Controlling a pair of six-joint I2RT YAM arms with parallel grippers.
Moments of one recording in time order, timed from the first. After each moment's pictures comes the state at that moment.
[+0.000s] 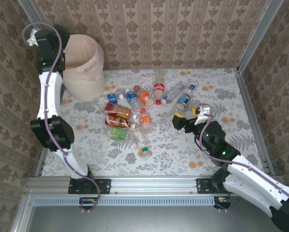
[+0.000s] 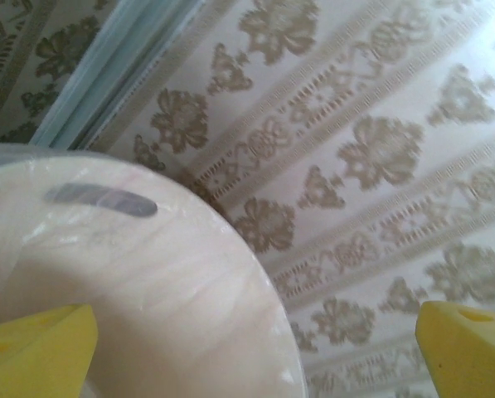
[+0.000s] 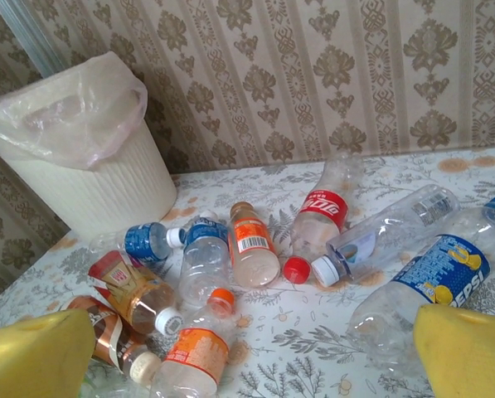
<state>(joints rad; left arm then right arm) 0.09 1.79 1.94 -0.31 -0.07 -0.83 0.61 0.72 0.44 0.16 0.23 0.34</state>
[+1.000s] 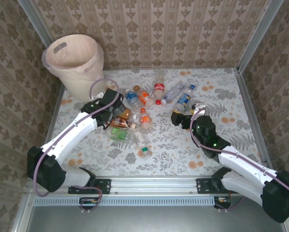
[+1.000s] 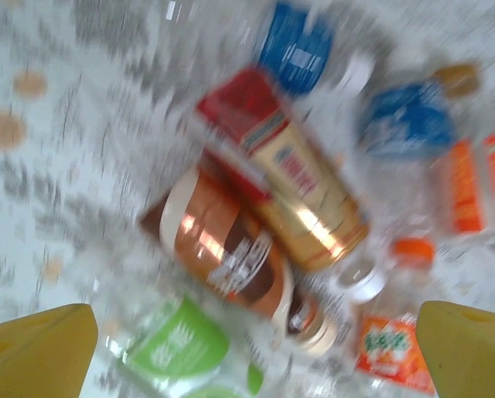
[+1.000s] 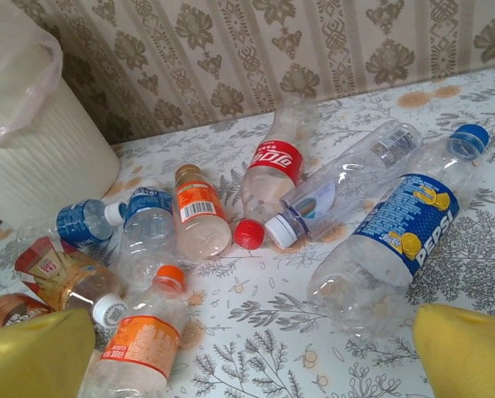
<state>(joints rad) -0.60 1.33 1.11 -0.87 -0.35 -1.09 0.52 0.94 0.43 0.26 0.23 0.43</state>
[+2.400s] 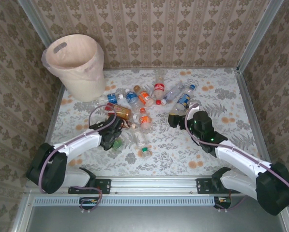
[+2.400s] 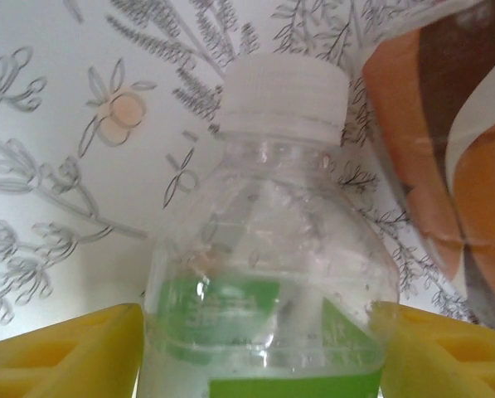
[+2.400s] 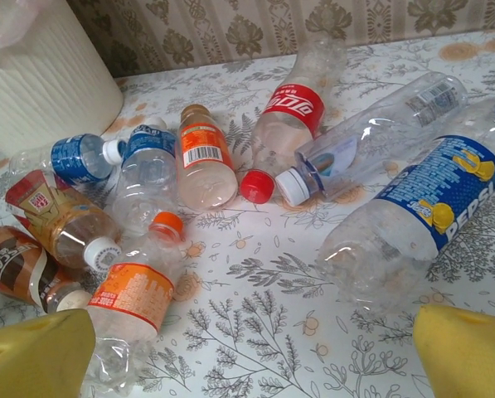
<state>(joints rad) -0.58 1.31 0.63 -0.54 -0.29 -1.37 0.48 1.06 0.49 0.20 0.07 0.34</state>
